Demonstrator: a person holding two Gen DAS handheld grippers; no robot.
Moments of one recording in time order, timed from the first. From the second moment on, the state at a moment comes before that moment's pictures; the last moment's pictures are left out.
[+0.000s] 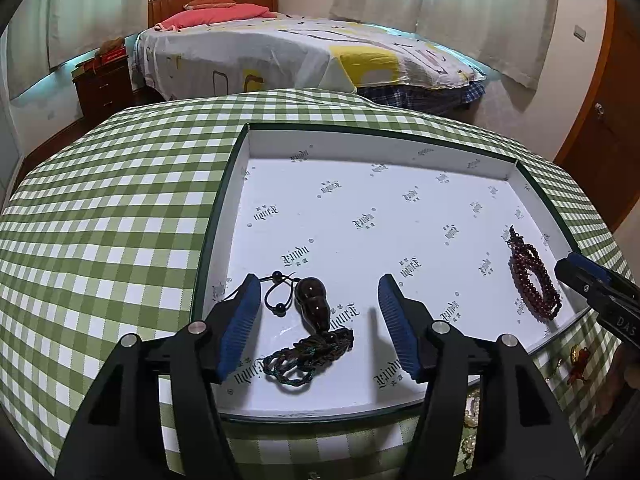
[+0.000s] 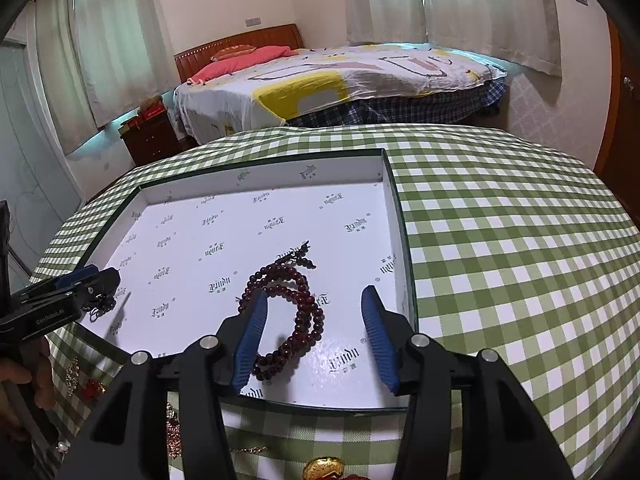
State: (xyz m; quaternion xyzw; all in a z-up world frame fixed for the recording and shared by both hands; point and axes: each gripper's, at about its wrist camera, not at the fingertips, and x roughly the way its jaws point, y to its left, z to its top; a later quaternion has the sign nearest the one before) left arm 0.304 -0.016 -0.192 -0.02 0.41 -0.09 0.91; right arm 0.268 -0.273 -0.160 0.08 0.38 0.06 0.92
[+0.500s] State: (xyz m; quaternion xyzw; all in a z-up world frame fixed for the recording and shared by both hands) left arm 0.261 -0.007 -0.160 -0.04 0.38 -0.07 0.92; right arm 0.217 -0.273 -0.141 0.08 0.36 0.06 0.93
